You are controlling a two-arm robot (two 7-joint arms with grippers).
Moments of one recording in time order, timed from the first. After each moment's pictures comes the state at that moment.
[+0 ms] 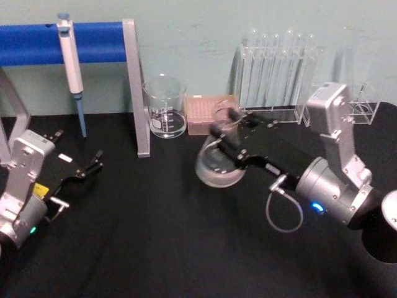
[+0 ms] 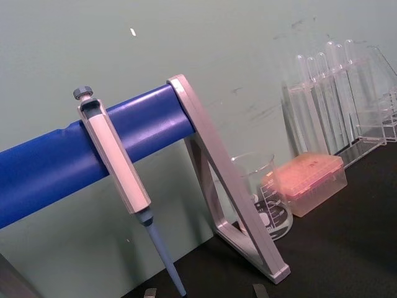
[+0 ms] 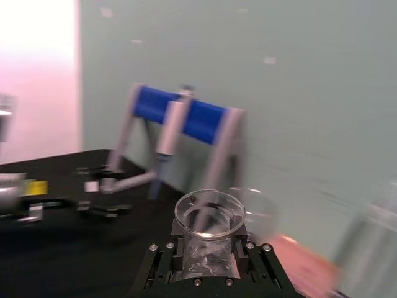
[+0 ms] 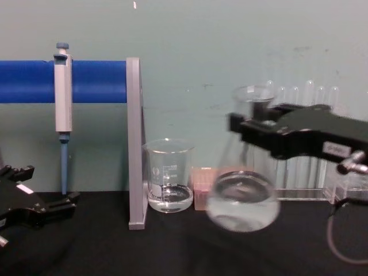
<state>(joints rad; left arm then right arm) -0.20 0.60 0.45 -1.41 -0.25 -0.12 0.03 0.17 0.40 -0.36 -1.71 0.29 0.04 0.38</state>
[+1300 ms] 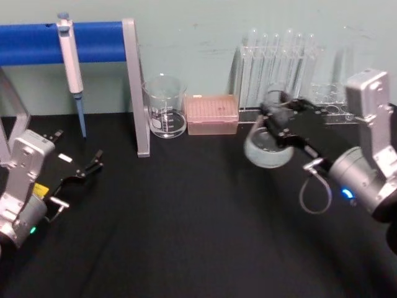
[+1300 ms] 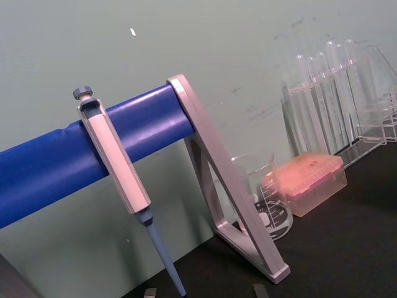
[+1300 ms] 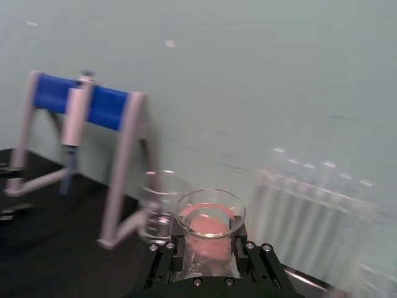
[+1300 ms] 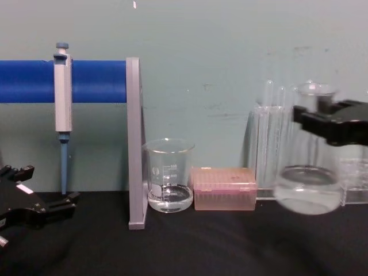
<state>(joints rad) -0.20 0.60 0.45 -1.41 -0.25 -0.12 0.03 0.14 0.40 -0.28 -1.71 0.28 0.08 0.21</state>
